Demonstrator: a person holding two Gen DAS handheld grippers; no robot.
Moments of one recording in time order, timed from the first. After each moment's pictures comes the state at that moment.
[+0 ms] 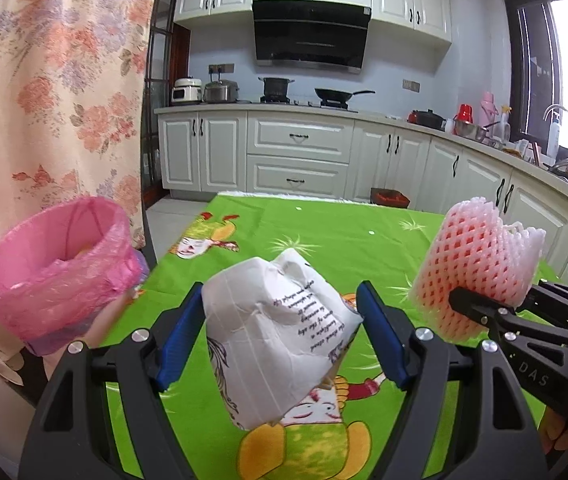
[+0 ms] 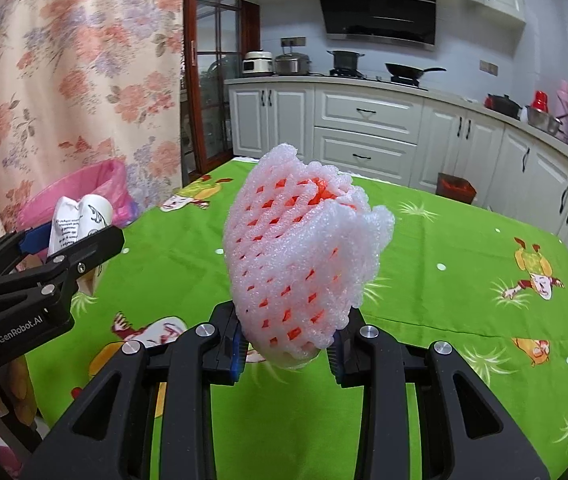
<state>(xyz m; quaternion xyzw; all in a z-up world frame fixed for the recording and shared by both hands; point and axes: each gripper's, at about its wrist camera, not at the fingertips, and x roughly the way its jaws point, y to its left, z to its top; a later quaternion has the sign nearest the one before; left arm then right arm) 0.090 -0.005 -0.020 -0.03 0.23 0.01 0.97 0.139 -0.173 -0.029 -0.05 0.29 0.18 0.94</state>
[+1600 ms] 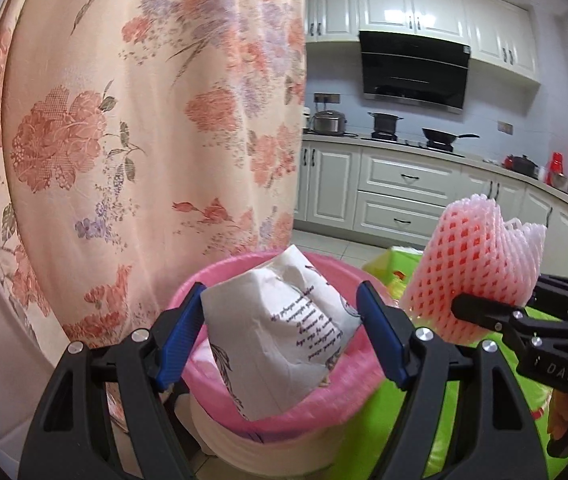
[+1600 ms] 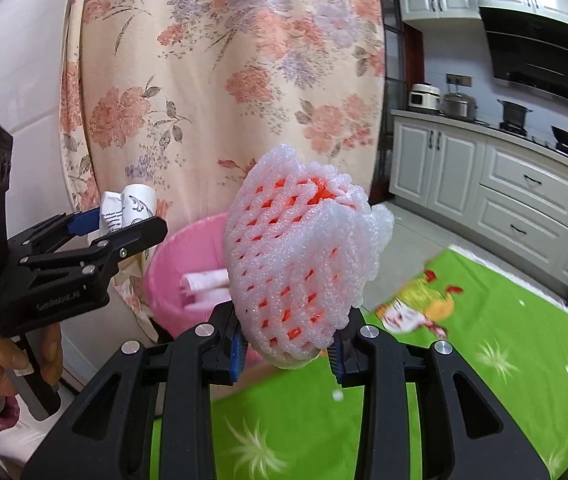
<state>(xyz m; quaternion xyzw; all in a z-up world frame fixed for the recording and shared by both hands) 0.083 0.249 0.034 -0.05 0.19 0.17 0.96 0.190 0.076 0.024 -0.09 0.23 0.45 0.86</state>
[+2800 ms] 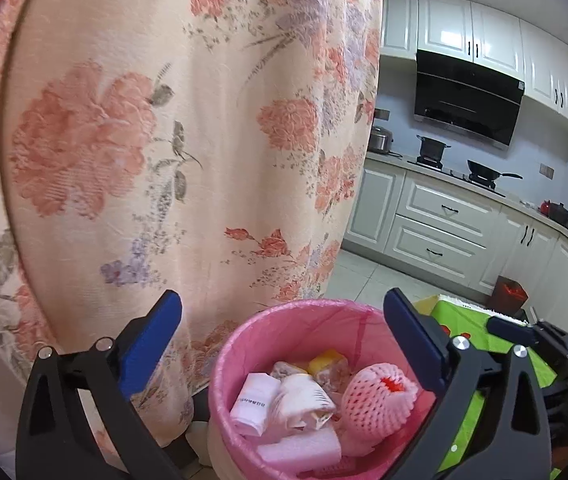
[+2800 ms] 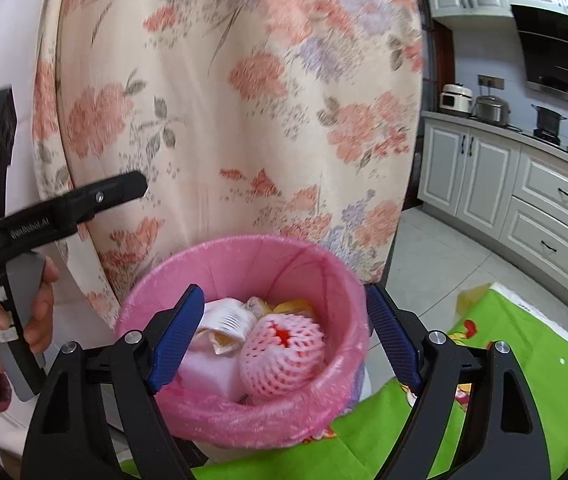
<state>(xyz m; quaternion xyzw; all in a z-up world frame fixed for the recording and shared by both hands) 0.113 0.321 0.058 -0.11 0.17 0.23 0.95 0.247 0.123 0.027 -0.09 0.23 0.48 0.84</state>
